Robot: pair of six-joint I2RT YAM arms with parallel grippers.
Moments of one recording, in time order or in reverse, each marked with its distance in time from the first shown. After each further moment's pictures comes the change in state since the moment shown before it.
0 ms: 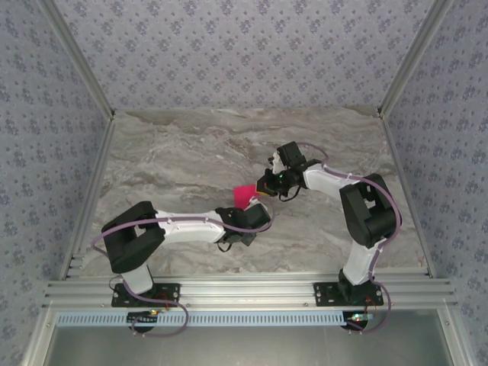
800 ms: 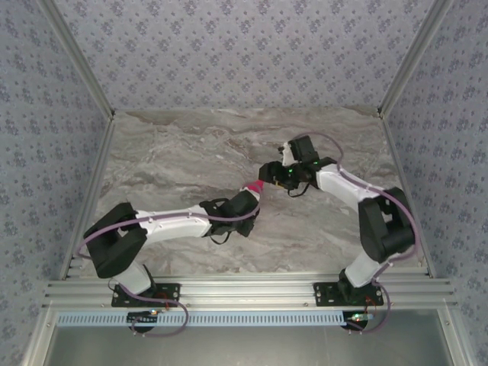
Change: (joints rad) left arm 0.114 -0.119 -0.064 0.118 0.204 -0.047; right arm -0.061 -0.192 -0.041 -0.012 0.110 -0.100
